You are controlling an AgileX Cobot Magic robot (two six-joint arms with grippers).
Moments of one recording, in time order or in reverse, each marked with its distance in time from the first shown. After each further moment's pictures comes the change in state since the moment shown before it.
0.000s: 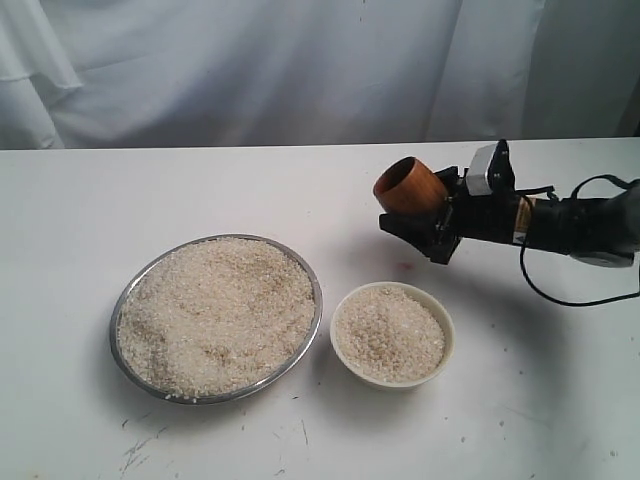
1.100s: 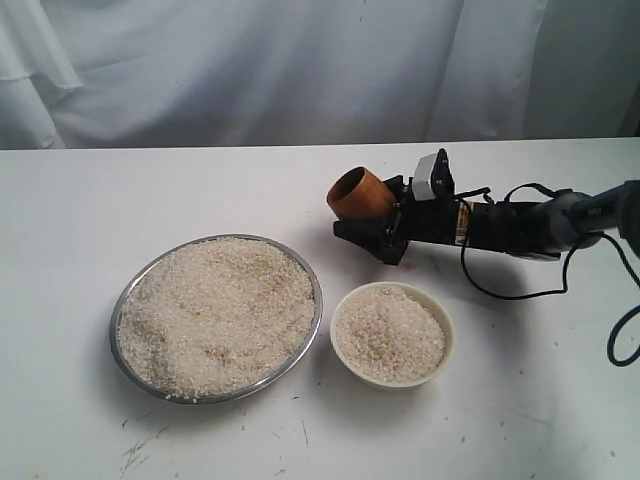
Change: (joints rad) left arm 0.000 0.000 0.000 0.000 0.000 0.000; right arm 0.114 0.199 -0.295 -0.010 -0.002 0.136
